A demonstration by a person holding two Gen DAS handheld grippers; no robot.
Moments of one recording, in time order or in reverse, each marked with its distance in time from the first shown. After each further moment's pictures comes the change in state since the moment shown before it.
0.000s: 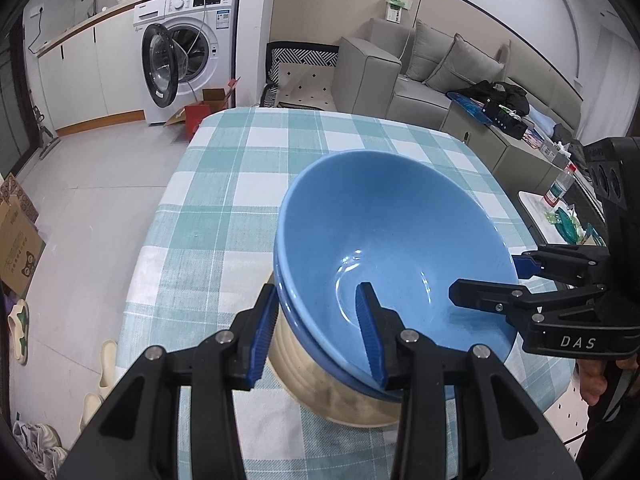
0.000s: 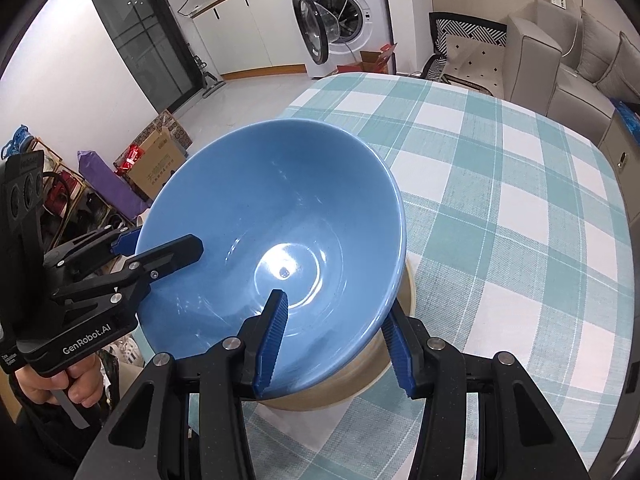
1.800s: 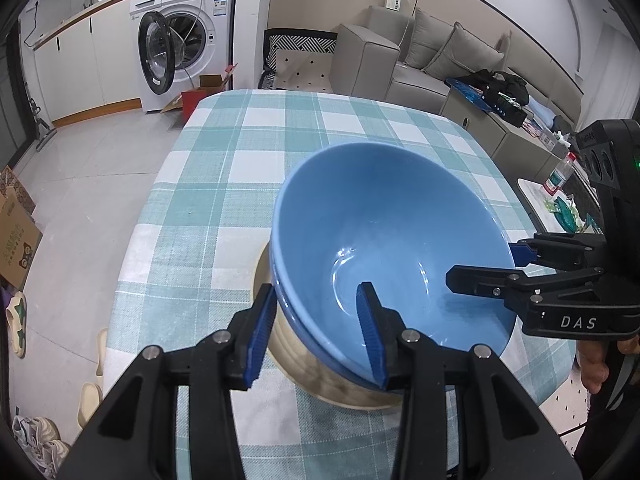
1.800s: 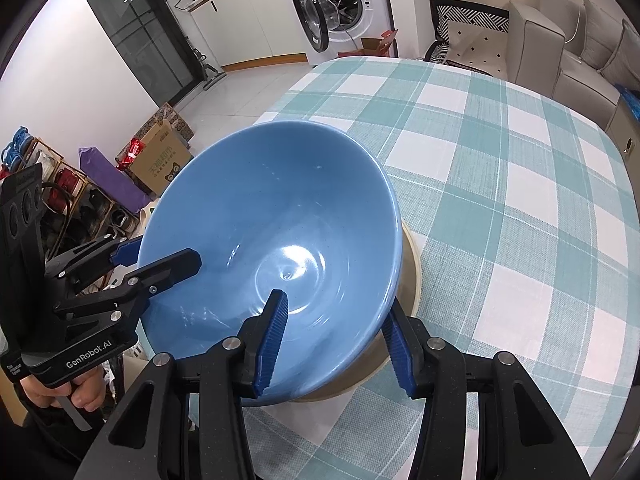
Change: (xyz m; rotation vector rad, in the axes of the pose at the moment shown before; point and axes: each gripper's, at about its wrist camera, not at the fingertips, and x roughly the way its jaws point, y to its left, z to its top) left arm 0.003 0.001 -0.015 0.004 0.045 -0.010; right arm 0.010 -0.006 -0.008 0.017 0.042 0.016
